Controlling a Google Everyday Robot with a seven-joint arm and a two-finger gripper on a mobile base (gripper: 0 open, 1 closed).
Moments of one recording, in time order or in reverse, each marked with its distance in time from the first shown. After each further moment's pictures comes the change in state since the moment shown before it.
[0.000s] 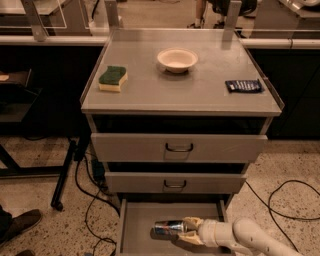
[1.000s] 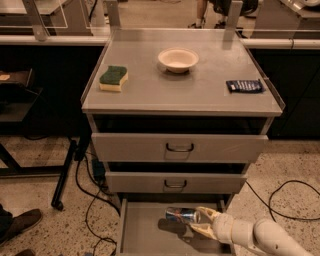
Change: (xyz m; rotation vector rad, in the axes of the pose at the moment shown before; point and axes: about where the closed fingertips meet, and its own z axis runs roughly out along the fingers) arm -0.063 -0.018 -0.089 0.178 -0.036 -0.078
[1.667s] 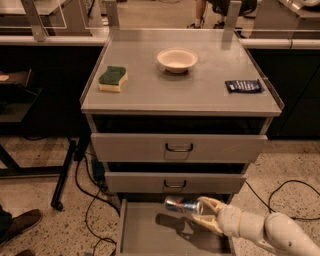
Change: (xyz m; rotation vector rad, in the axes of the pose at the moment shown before) arm -0.065 -0.012 -0.036 0.018 -0.091 -0.037
